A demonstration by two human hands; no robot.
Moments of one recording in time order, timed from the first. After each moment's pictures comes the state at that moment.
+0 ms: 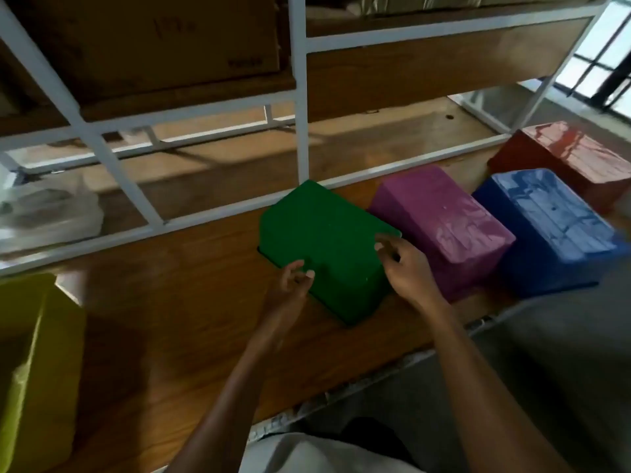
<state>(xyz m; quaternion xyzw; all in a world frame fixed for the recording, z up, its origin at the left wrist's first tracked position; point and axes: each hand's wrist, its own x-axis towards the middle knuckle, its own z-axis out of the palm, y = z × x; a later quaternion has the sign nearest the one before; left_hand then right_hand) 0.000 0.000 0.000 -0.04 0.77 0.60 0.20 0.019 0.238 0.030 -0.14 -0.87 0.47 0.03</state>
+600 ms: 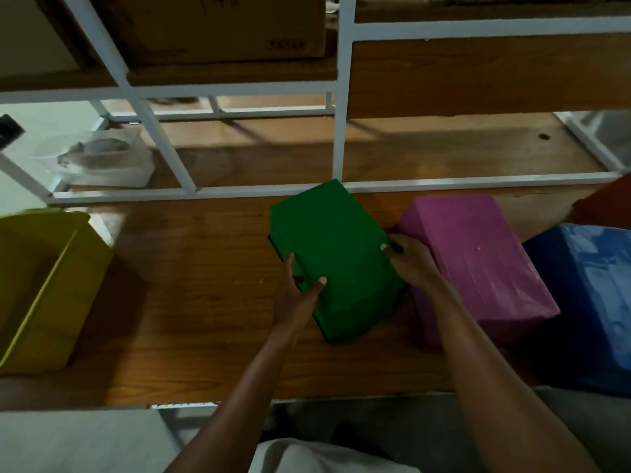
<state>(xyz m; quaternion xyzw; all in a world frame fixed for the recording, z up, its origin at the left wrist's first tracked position) -0.007 0.086 -0.027 -0.21 0.75 0.62 0.07 -0.097 0.317 -0.002 -0.05 -0.91 0.38 -0.14</state>
